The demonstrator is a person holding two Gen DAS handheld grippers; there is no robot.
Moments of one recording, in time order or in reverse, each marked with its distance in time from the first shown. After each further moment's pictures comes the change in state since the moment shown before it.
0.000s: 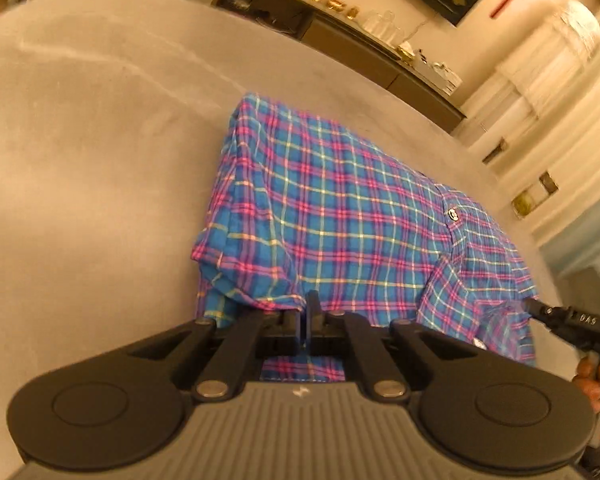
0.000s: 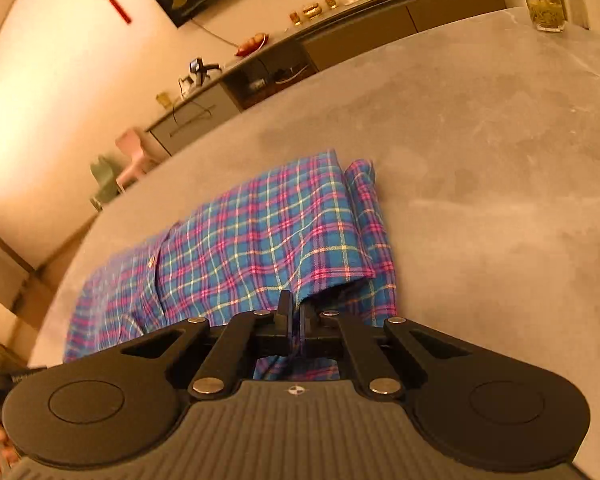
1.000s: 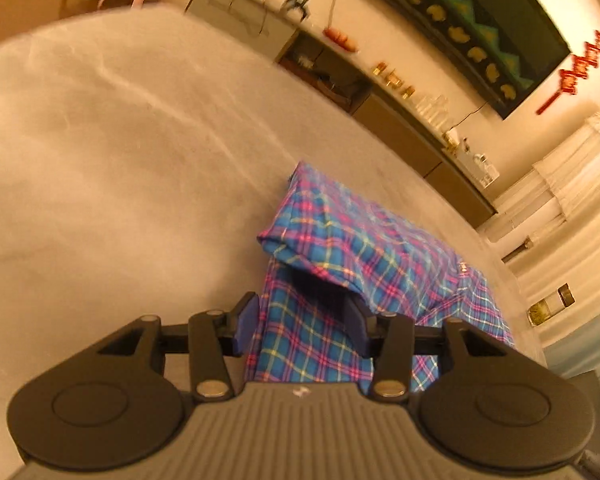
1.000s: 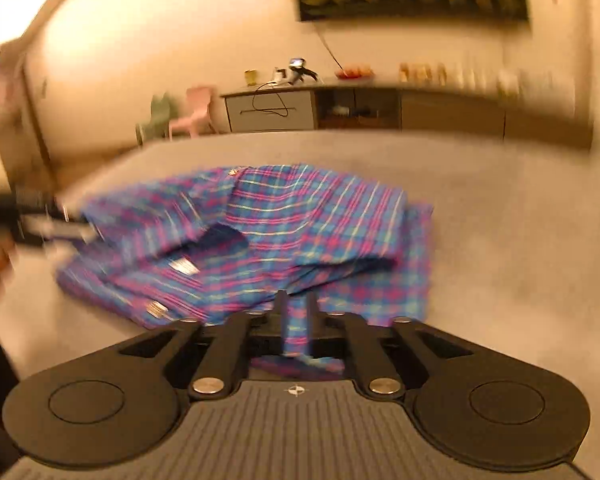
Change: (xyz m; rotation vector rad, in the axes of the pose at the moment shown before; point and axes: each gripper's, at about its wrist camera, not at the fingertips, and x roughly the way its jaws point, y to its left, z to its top) left arm -0.038 0.046 0.031 -0.207 -0.223 0.037; right arm -0.001 0.054 -0.007 -0.398 -0.063 0.072
